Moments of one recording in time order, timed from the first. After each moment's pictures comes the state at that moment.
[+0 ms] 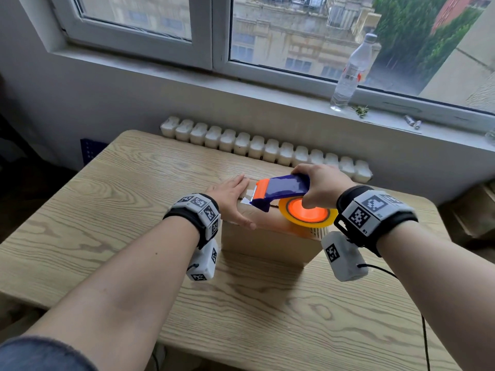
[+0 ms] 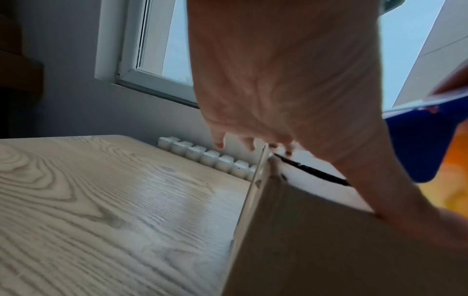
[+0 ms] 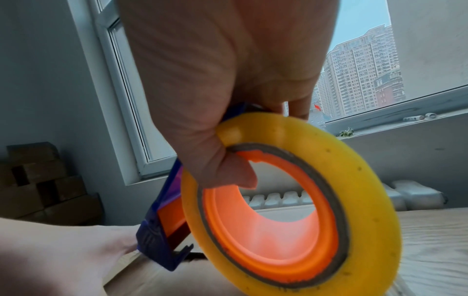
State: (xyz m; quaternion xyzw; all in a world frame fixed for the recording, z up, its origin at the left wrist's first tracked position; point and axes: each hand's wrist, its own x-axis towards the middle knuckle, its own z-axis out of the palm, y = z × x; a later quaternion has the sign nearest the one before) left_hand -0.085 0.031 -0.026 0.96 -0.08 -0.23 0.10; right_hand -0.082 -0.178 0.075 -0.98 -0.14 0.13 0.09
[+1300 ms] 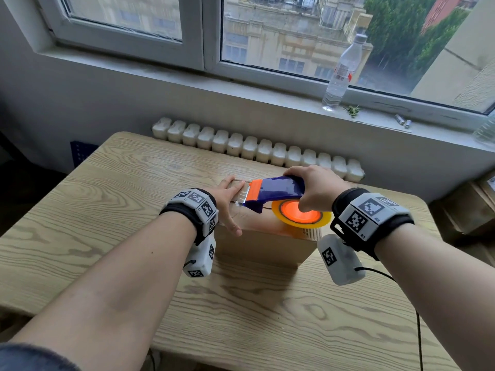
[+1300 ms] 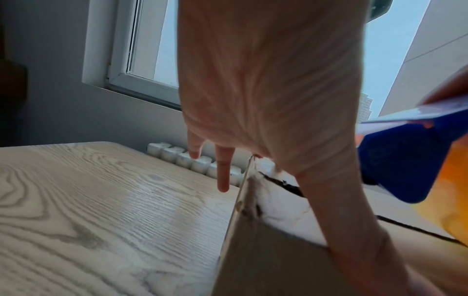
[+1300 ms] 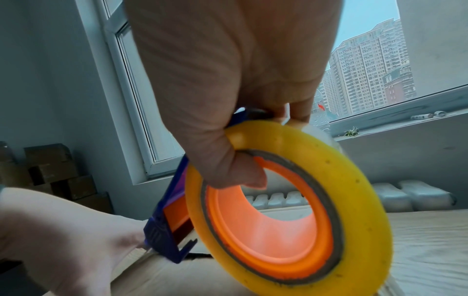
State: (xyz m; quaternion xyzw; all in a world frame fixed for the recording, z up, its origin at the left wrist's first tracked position) left_hand -0.076 0.030 -0.018 0.95 -0.06 -0.30 0.09; right_hand -0.082 -0.186 0.074 -0.97 -0.17 0.13 0.08
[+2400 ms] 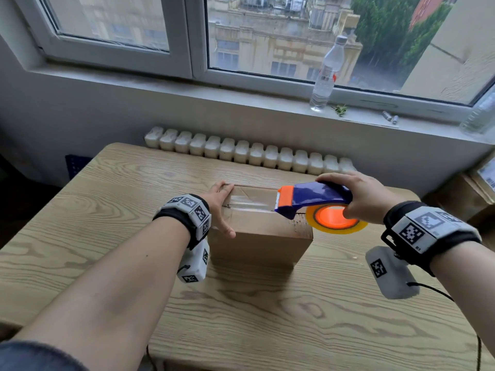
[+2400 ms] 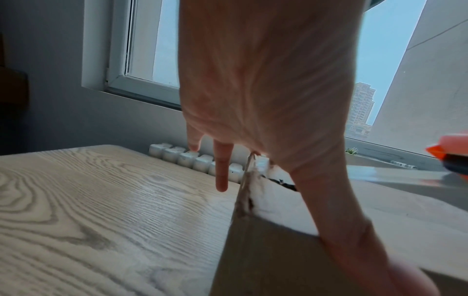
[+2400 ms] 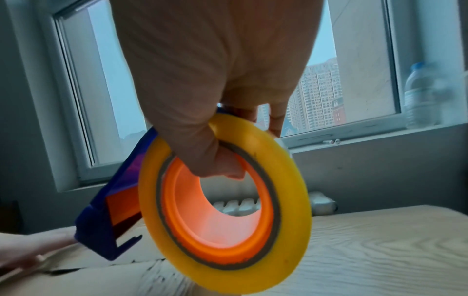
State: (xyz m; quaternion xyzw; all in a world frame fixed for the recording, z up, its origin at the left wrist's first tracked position) left_hand -0.080 0.020 -0.012 0.95 -0.04 -0.30 0.10; right_hand -0.085 -0.286 0.067 -0.98 -0.14 0.09 0.10
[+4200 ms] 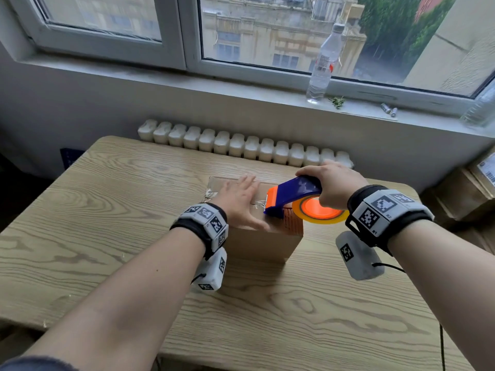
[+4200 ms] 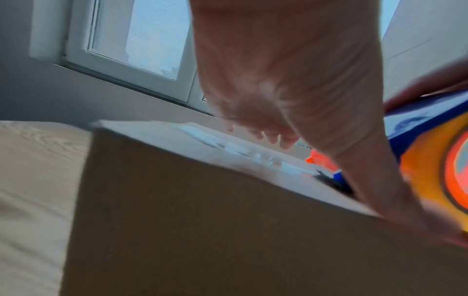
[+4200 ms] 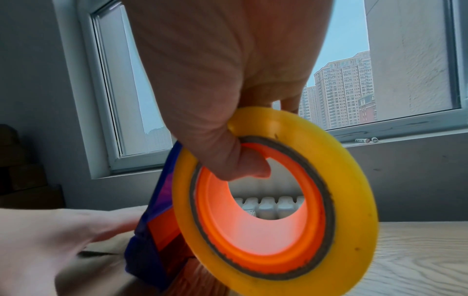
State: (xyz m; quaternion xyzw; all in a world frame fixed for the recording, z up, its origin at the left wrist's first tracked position) left_hand -0.083 -0.049 -0.023 0.97 -0.15 -0.16 0.08; right_hand -0.073 -0.259 0.067 -0.98 -0.16 0.09 0.00
